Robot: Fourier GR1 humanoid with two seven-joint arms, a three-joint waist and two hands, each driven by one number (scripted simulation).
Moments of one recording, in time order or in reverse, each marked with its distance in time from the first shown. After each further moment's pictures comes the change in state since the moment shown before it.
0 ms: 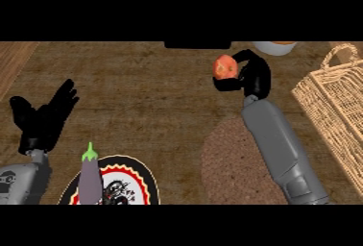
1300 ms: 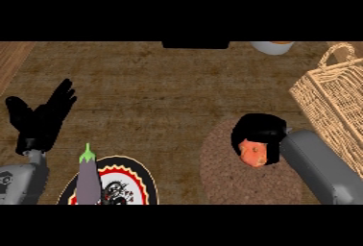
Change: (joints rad) left arm 0.004 0.012 -0.001 -0.006 0.015 0.005 -0.001; right arm 0.223 -0.371 0.634 -0.093 0.181 0.755 -1.256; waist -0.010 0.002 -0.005
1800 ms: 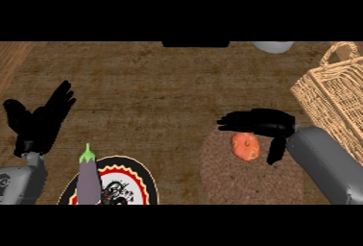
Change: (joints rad) left arm 0.016 0.022 -0.018 0.001 0.023 0.006 -0.017; right arm -0.002 -0.049 -0.017 -0.048 -0.148 0.097 0.058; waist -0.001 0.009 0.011
